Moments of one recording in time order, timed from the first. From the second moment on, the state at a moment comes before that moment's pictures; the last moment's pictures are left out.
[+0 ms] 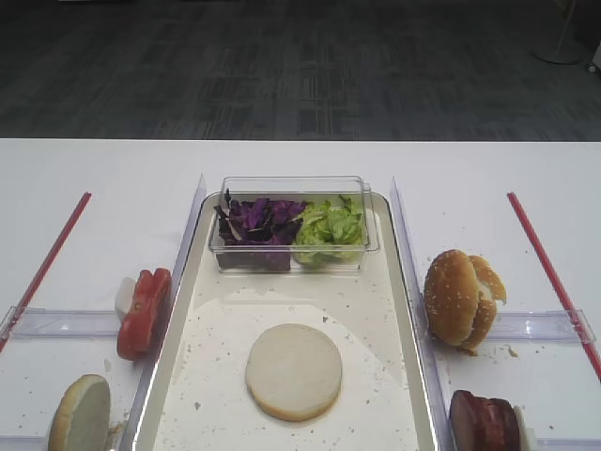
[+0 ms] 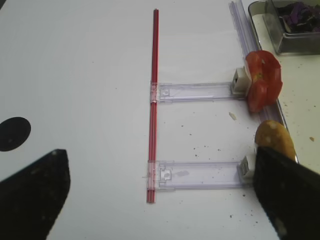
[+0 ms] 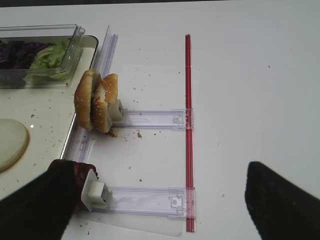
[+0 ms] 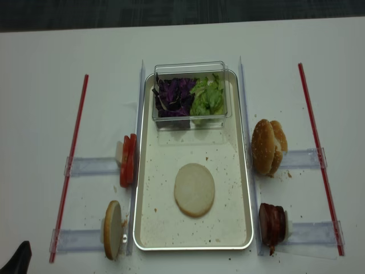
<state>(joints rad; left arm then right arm) 0.03 -0.02 -0.49 0.06 1.18 -0.05 0.00 -0.02 -0.48 0.13 1.13 -0.02</state>
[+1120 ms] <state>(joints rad) 0.03 -0.02 -0.49 0.06 1.18 -0.05 0.00 0.34 -0.50 0.13 1.20 0.03</state>
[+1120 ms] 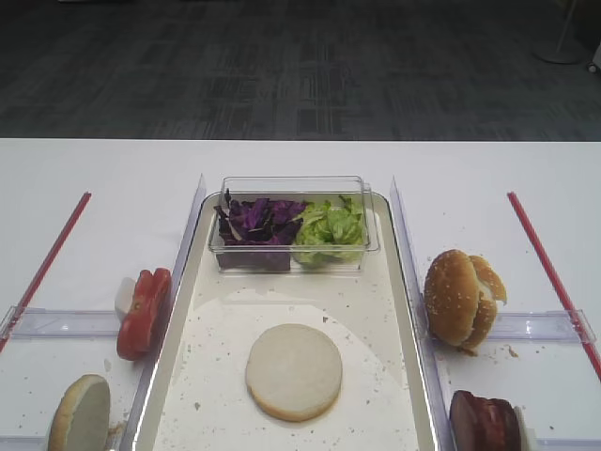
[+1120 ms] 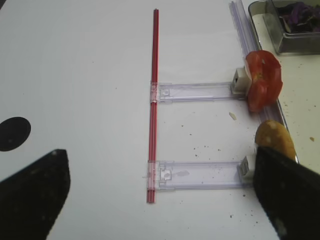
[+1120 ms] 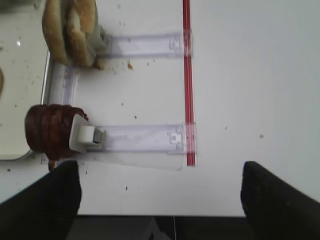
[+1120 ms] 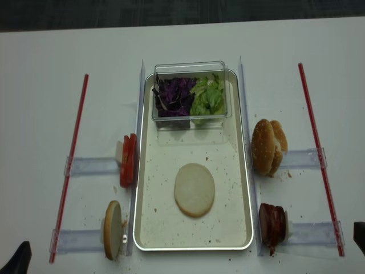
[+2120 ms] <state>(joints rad) 0.03 -0.02 -0.49 0.06 1.18 -0.05 0.00 0.98 -0.53 0.11 1.20 0.06</state>
